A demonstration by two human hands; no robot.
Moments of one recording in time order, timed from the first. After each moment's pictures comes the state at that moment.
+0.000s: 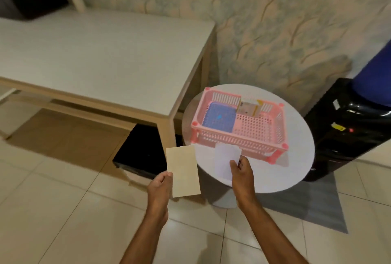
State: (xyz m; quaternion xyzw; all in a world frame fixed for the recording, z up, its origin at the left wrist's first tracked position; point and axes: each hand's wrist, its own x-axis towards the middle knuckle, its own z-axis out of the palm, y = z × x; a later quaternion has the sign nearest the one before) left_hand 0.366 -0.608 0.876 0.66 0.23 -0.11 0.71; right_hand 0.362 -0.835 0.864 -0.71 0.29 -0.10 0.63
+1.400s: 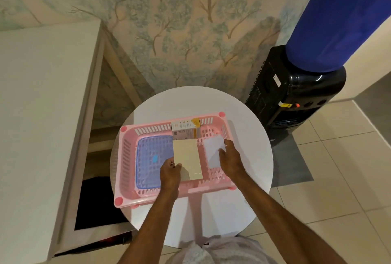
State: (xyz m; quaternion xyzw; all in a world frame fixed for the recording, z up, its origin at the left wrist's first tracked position) left_hand 0.645 -0.936 0.809 0.79 0.13 -0.27 0.53; right_hand 0.559 -1.106 0.827 -0.78 0.41 -0.04 0.47
